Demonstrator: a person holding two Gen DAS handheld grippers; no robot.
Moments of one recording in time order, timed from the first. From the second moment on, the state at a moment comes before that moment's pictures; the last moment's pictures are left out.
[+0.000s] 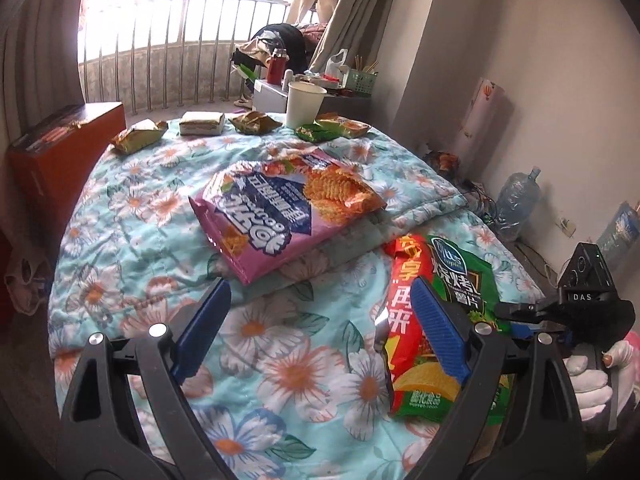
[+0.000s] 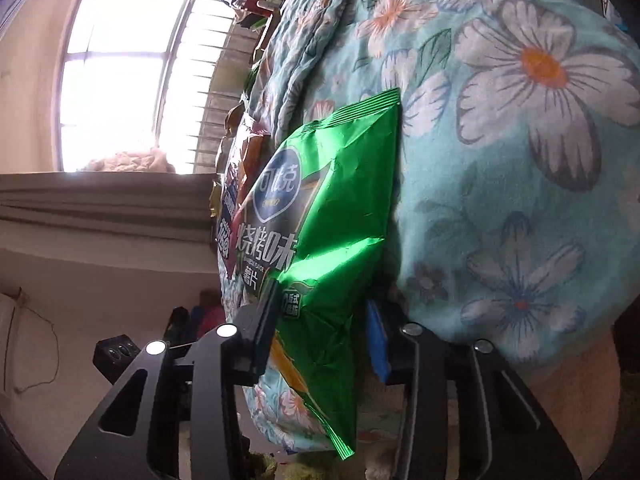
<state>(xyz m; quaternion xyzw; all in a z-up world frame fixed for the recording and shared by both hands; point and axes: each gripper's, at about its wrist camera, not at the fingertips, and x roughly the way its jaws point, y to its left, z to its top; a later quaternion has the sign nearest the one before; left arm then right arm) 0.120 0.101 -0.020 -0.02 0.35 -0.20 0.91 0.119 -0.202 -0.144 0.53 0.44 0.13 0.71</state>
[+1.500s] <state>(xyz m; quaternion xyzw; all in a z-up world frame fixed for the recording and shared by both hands) 0.203 -0.023 -0.076 0.40 0.28 -0.09 0.87 0.074 -0.311 -0.165 0.59 0.38 0.15 0.69</state>
